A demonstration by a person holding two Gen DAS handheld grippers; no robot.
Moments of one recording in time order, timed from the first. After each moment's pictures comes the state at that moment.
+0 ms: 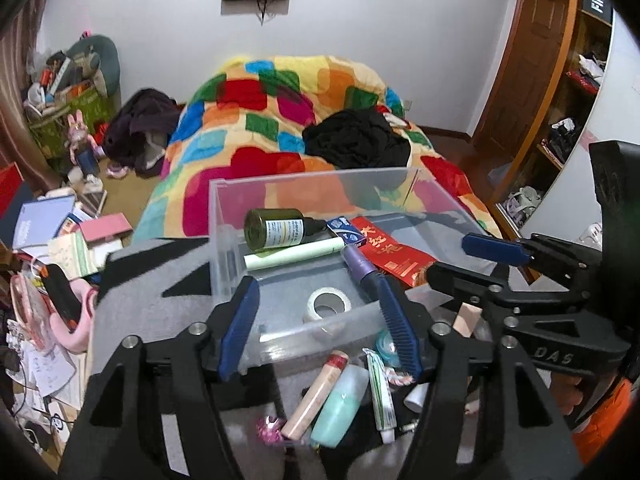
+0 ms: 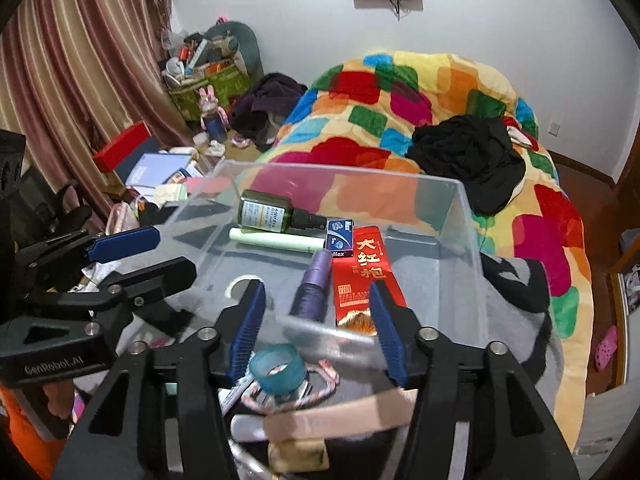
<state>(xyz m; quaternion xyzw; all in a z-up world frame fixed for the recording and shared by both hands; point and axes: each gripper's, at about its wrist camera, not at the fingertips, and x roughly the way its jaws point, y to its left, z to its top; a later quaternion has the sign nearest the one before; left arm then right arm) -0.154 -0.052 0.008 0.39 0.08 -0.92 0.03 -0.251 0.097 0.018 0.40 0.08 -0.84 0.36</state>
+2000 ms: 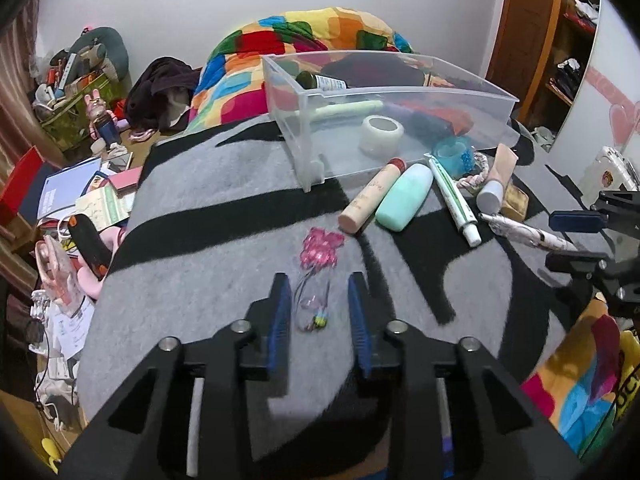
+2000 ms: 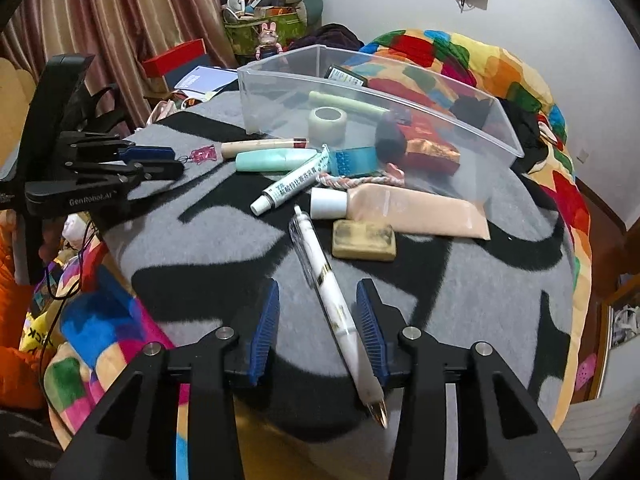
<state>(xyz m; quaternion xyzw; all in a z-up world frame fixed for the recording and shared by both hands) -0.054 -0.067 -0.072 0.46 0.02 -0.89 0.05 -0.133 0.133 -0.043 0.42 0.20 -0.78 0.41</state>
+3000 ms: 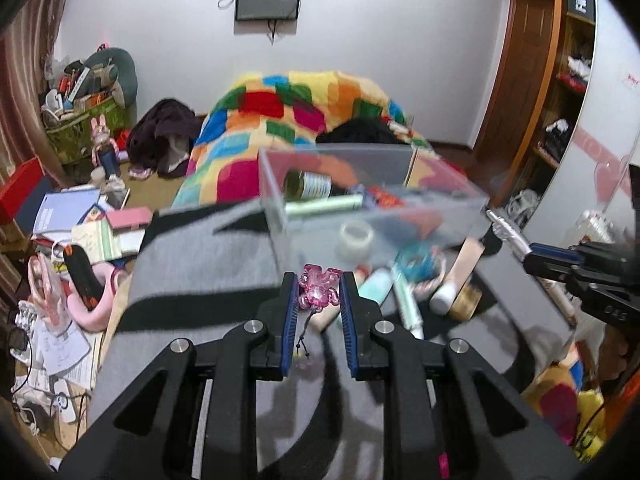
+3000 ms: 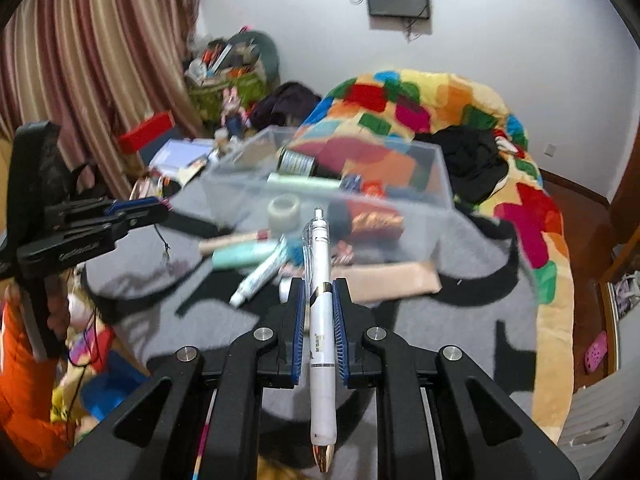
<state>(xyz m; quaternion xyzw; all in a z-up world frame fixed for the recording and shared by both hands) -0.056 -0.061 0.000 0.35 0.07 -0.93 0.04 -0.156 0.159 0.019 0.35 0.09 -0.85 0.37</state>
